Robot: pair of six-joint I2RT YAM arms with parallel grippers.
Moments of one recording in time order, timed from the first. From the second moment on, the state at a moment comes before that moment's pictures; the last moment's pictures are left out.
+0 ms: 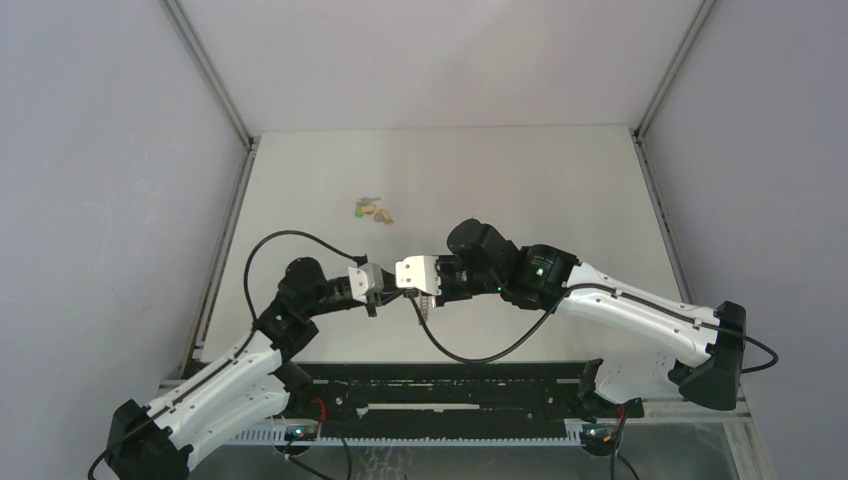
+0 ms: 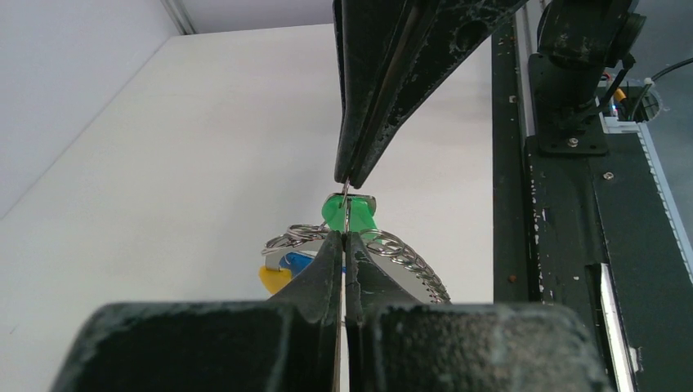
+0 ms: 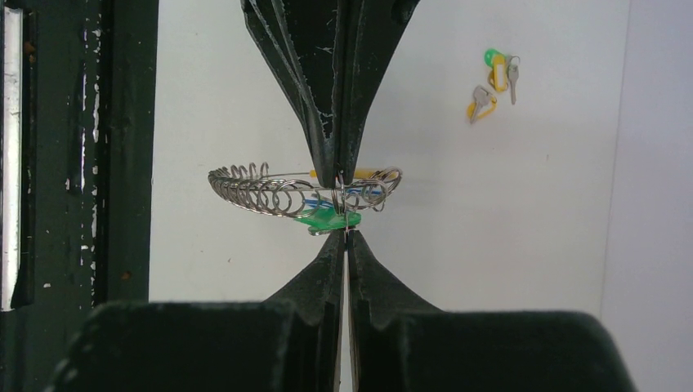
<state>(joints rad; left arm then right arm) -0.64 0.74 0.42 0.28 0.70 0.20 1.10 1.27 1.24 -0.66 -0.12 -0.67</state>
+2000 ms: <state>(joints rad) -0.64 0.74 0.42 0.27 0.67 0.20 1.10 1.27 1.24 -0.66 -0.09 -0.66</state>
